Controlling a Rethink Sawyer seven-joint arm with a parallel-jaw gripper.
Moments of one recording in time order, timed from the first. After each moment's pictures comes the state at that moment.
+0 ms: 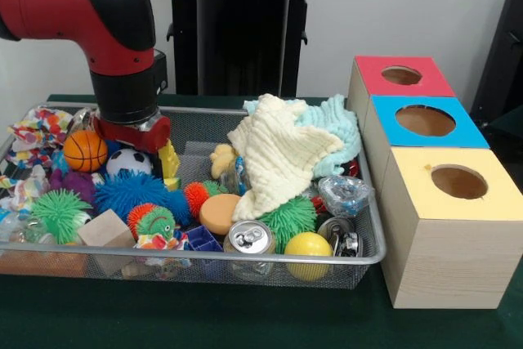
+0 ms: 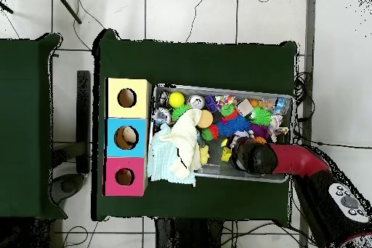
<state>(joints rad) -0.85 -0.45 0.37 1.67 -0.67 0.47 2.20</state>
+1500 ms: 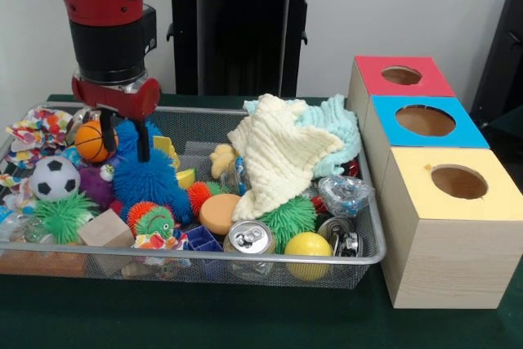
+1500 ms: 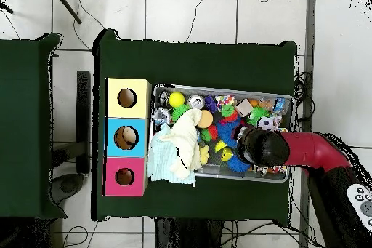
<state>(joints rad) -0.86 -0.62 0.47 1.68 -0.66 0.63 2.20</state>
